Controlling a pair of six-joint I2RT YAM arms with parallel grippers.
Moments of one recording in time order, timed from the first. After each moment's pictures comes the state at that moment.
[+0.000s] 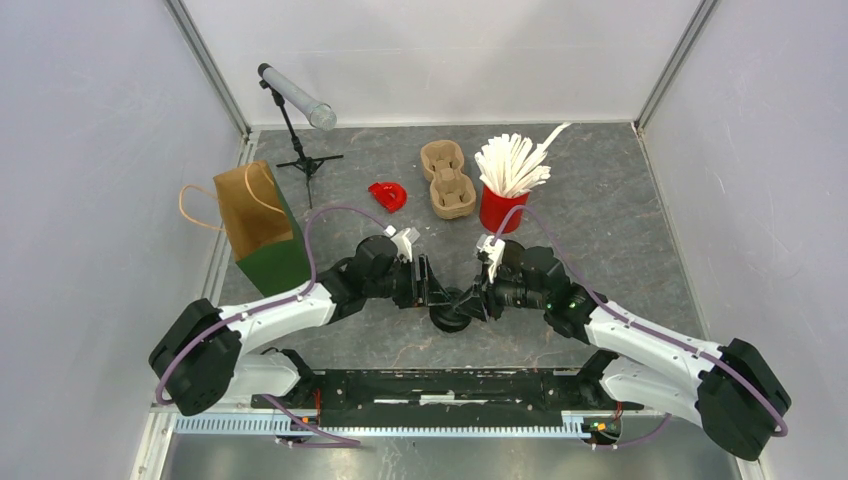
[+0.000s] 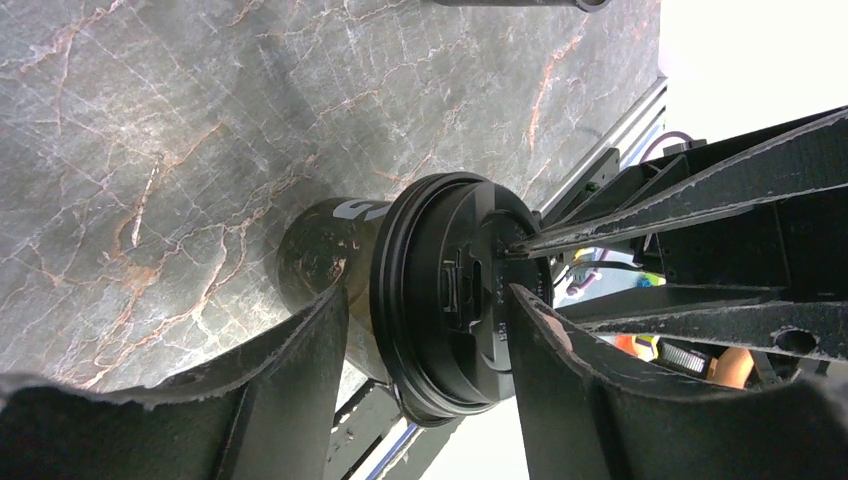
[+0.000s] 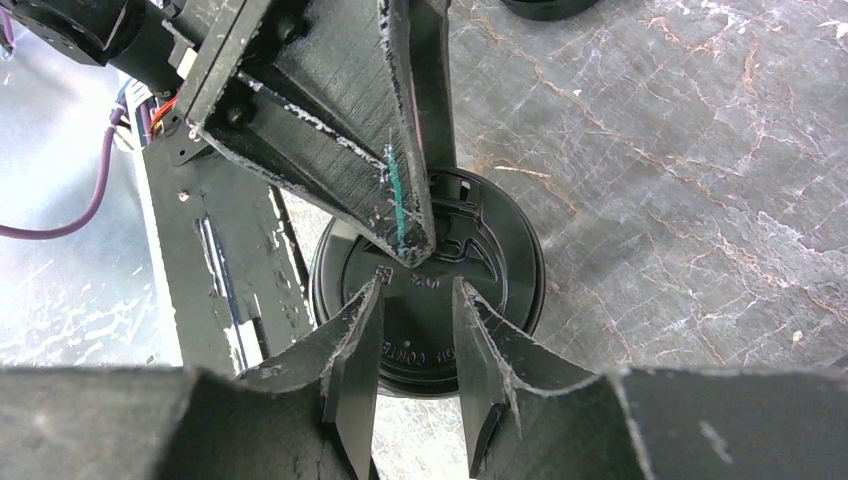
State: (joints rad) left arm -0.79 1.25 0.58 0.05 0.36 -0.87; right arm 0.76 1.01 0.44 0.14 -0.49 0.17
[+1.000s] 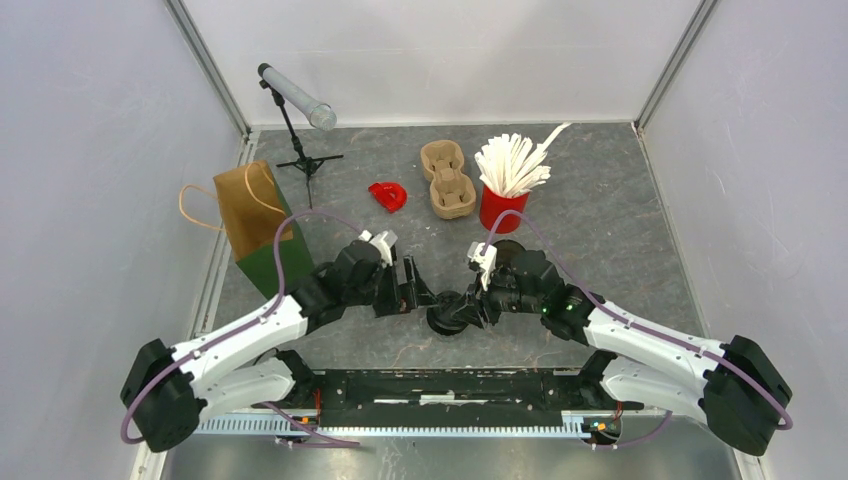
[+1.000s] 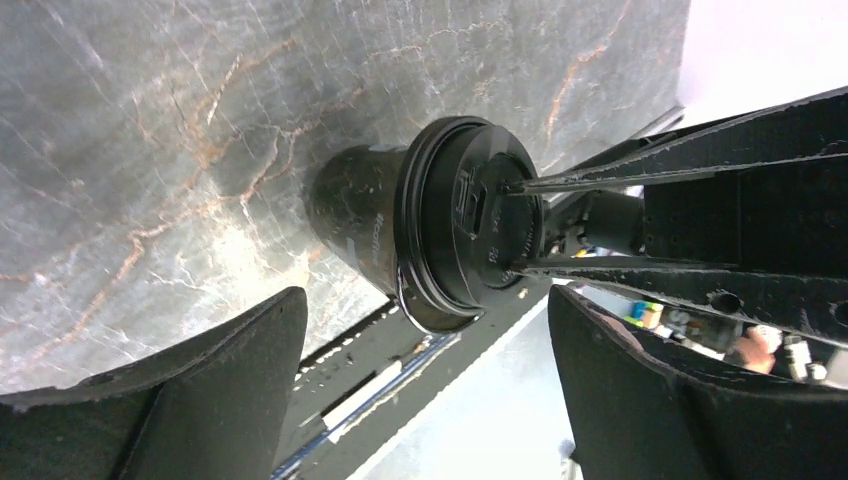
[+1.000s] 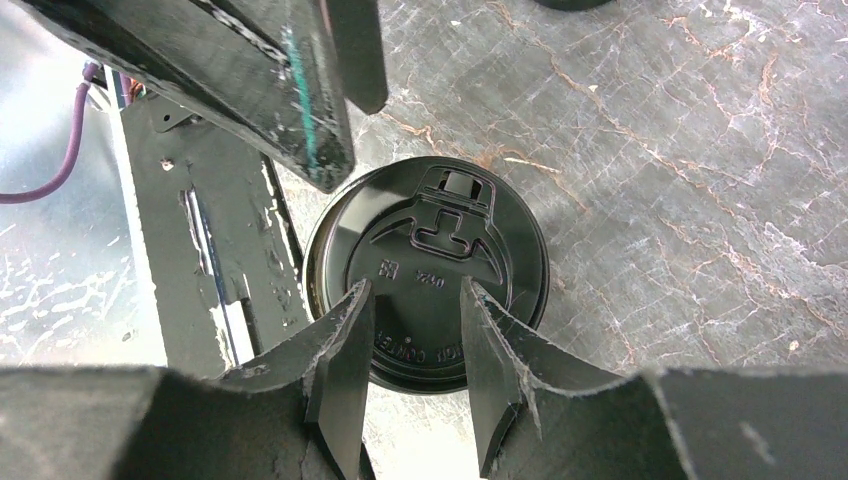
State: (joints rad) left arm -0.79 1.04 0.63 -0.30 0.25 -0.90; right arm 0.84 1.01 0.47 0.07 -0.44 0.10
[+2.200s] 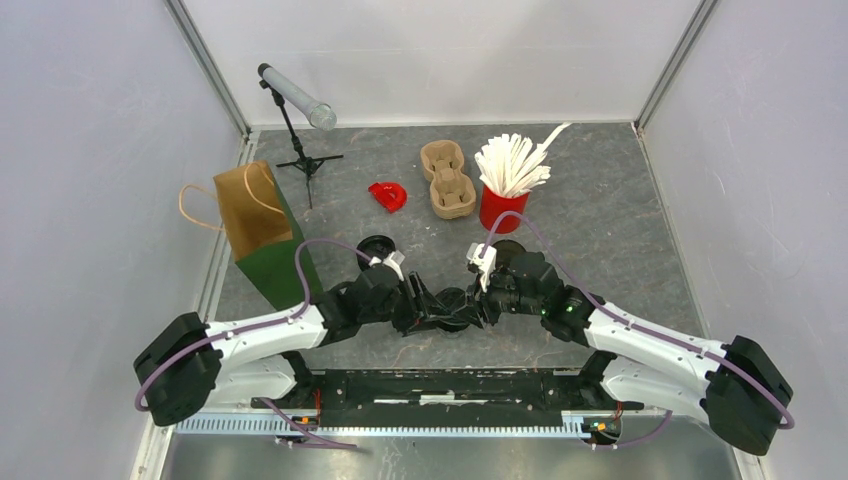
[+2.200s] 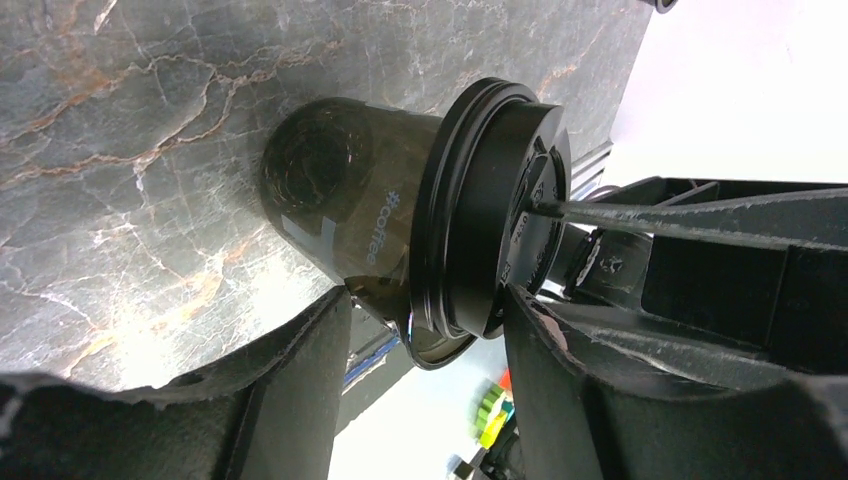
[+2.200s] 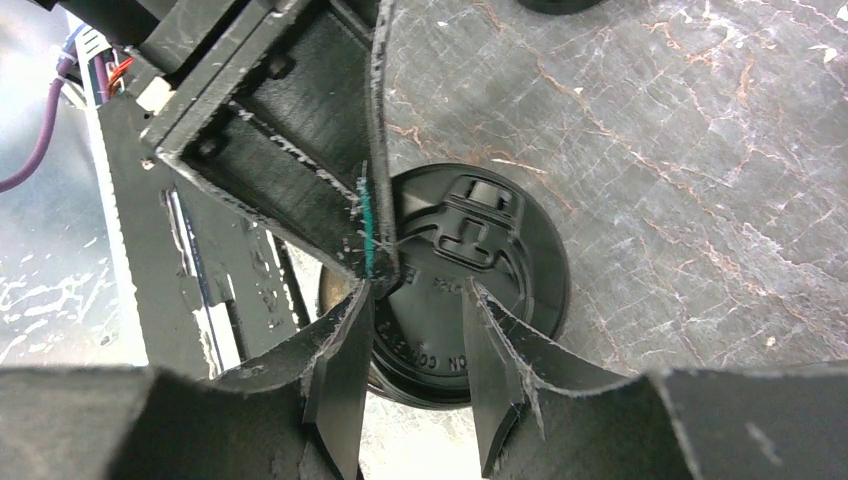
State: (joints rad) left arm -0.94 1.13 0.45 0.05 0.17 -1.32; right arm 0.86 1.01 0.47 0.06 -0.39 0.08
